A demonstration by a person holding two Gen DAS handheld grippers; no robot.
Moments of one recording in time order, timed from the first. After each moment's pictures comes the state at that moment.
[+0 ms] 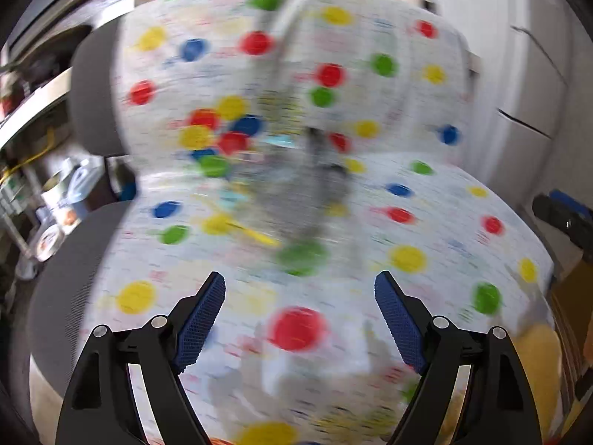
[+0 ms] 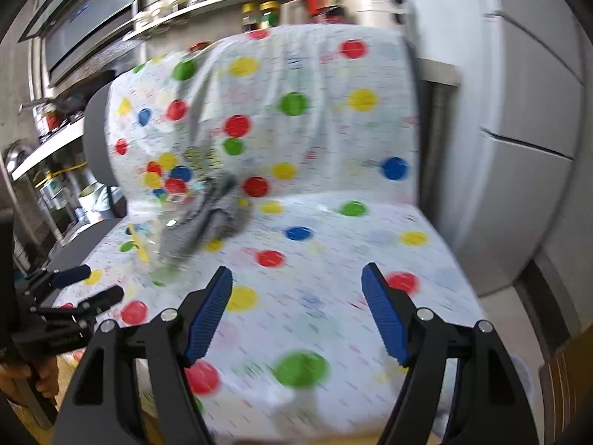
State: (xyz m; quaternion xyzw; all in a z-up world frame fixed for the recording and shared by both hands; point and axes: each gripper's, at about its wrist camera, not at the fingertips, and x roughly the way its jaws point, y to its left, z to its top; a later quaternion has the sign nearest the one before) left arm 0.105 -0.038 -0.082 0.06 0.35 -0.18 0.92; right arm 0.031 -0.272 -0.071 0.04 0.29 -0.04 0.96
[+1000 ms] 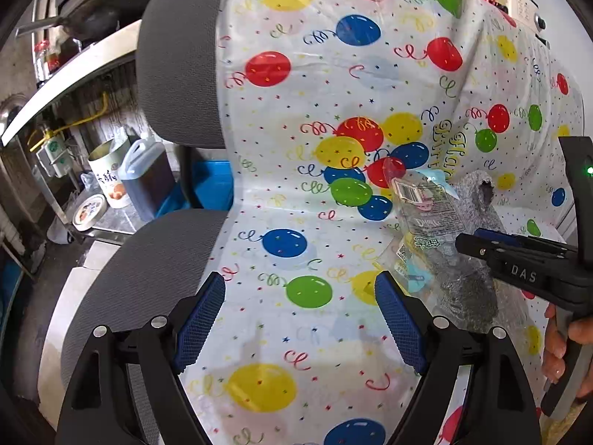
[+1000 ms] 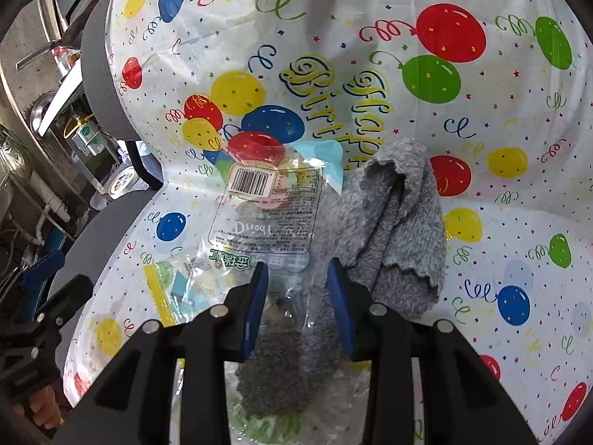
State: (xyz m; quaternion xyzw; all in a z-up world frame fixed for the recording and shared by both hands) left arm 0.226 0.056 -0.084 0.02 0.38 -0.06 0.92; right arm 0.262 -0.152 -0.126 0.05 0.44 0.09 0.89
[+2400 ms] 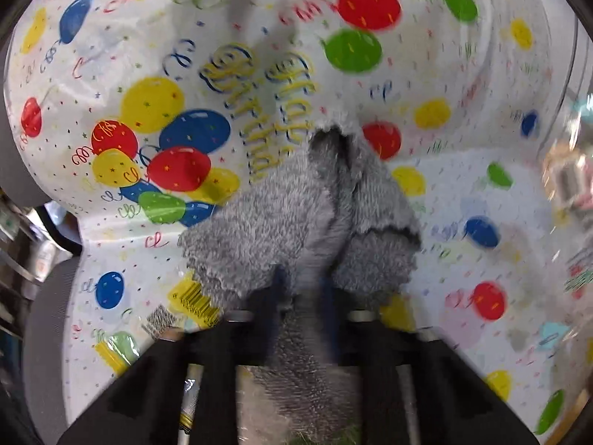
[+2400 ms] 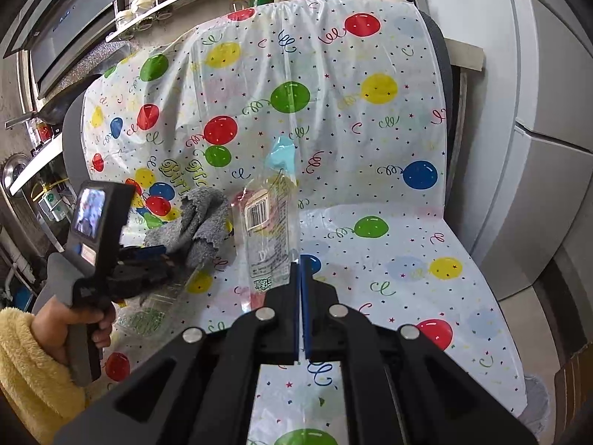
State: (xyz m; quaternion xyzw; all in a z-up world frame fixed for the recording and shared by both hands) left arm 0.280 -0.122 -0.126 0.10 0.43 -0.17 0.88; right arm 0.100 -0.307 -0.075 0.08 0.30 -0.04 0.95
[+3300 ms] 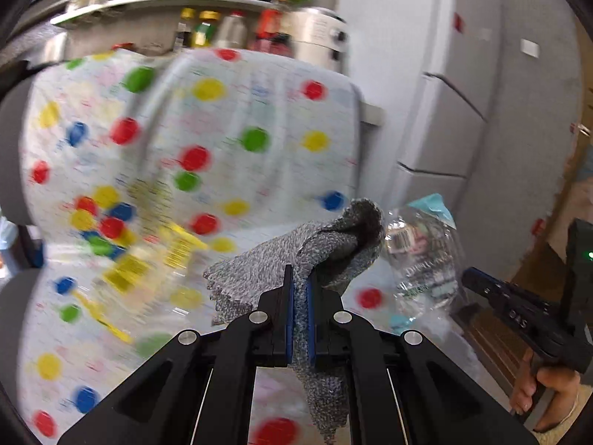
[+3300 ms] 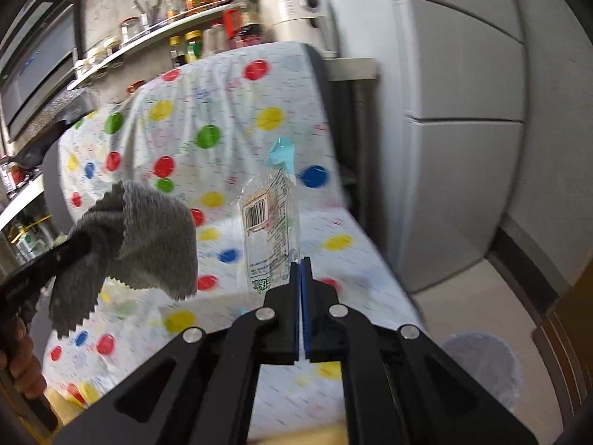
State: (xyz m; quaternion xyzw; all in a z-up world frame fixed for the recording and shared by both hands) left arm 0.072 -0.155 -0.020 0.00 0.28 -0.36 0.89; right arm -0.044 -0.376 -0.055 0.12 0.27 -0.16 0.94
